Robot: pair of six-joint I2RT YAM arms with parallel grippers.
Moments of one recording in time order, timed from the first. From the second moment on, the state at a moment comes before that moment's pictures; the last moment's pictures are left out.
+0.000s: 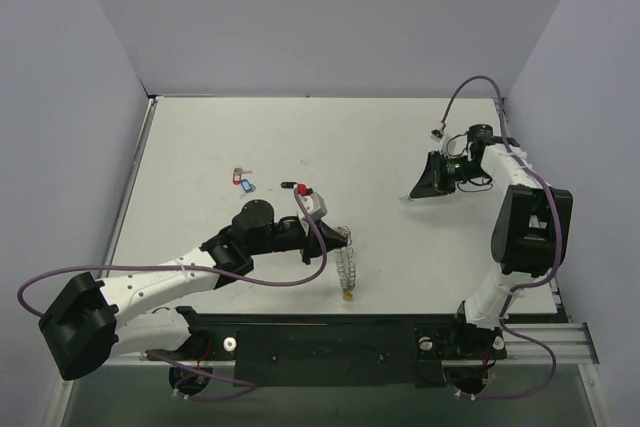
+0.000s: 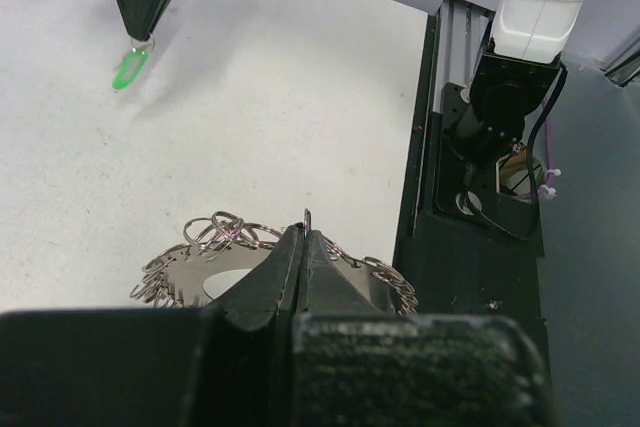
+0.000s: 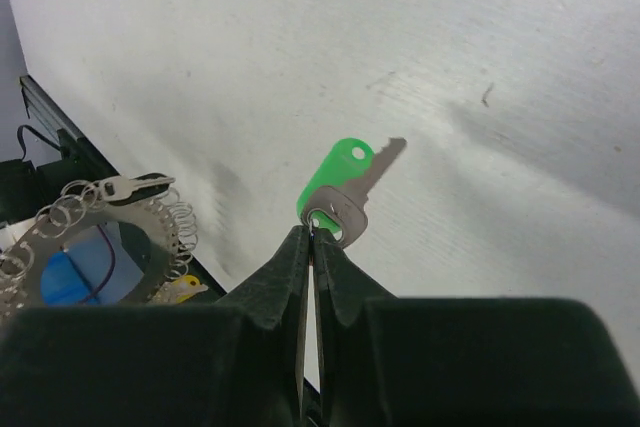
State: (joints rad) left arm -0.90 1.15 0.60 0.41 0.46 -0.20; right arm -0.10 1.85 1.27 -0.82 -0.78 -0.15
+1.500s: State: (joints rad) left arm -0.91 1.11 0.56 0.67 0.42 -0.07; right arm -0.05 1.36 1.24 -1.45 -0.83 -1.03
